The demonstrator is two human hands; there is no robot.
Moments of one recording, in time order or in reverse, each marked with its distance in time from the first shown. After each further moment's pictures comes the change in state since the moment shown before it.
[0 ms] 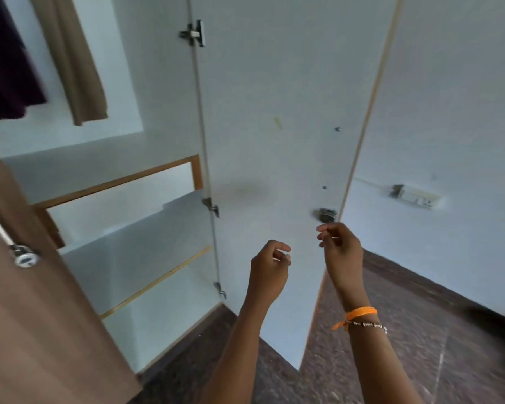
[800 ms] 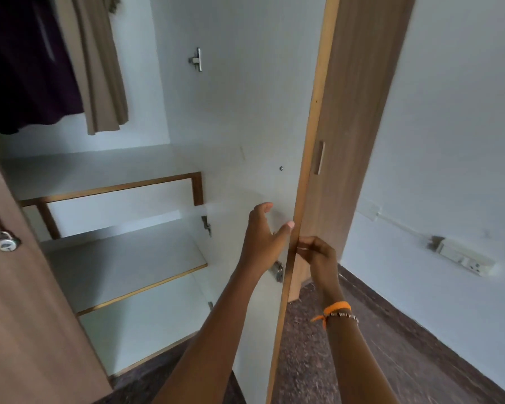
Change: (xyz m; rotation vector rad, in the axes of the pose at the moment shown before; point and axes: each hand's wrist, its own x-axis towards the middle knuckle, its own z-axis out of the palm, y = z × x) left_hand 0.115 0.108 0.115 0.050 0.277 0.060; right_hand 0.160 0.078 -0.042 0.504 -0.377 0.214
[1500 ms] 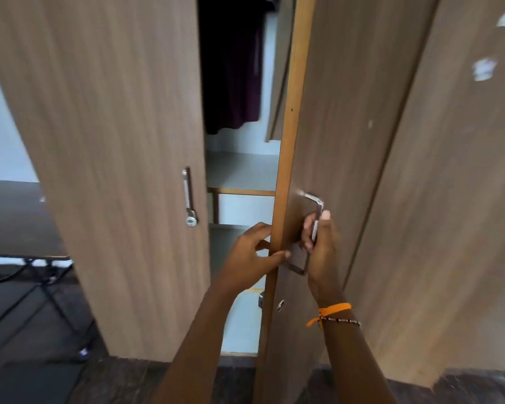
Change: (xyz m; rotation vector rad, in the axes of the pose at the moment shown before) left_hand -0.021 -0.105 -0.269 0.120 0.274 0.105; right_hand -0.038 -0.011 0.307 0.326 -0.549 -0.166
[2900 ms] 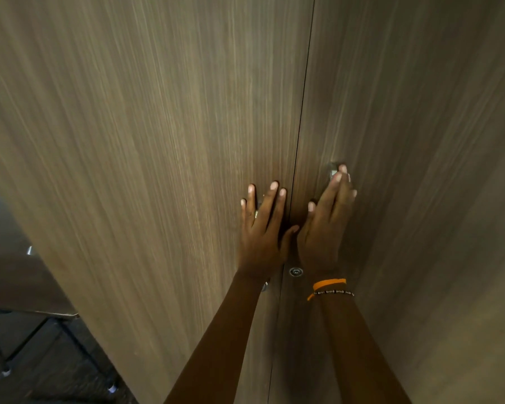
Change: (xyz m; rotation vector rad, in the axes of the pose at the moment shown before) left_hand 0.237 -0.281 -0.167 0.918 0.525 0.373; right_hand 0.231 0.253 0.227 -0.951 0.220 -0.742
